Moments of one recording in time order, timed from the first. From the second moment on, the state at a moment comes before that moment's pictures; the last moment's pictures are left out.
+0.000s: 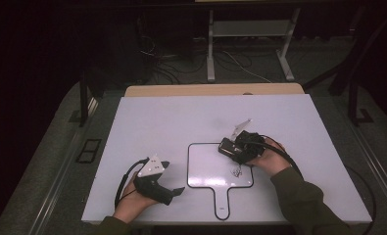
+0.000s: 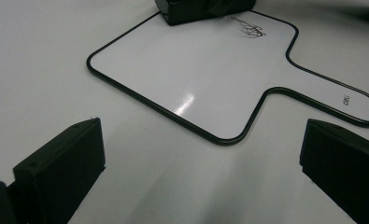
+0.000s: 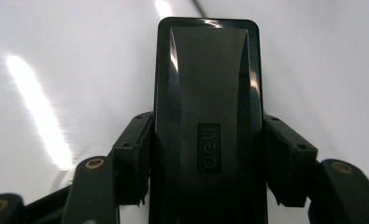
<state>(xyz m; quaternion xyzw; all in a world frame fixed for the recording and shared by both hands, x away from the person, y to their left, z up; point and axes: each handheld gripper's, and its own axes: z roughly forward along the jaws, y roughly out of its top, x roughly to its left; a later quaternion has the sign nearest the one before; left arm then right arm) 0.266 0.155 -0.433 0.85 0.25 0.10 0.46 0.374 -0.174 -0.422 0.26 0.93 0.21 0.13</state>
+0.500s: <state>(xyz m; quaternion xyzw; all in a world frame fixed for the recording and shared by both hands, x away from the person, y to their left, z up) 0.267 0.154 -0.434 0.85 0.25 0.10 0.45 0.362 -0.180 -0.422 0.26 0.93 0.22 0.12</state>
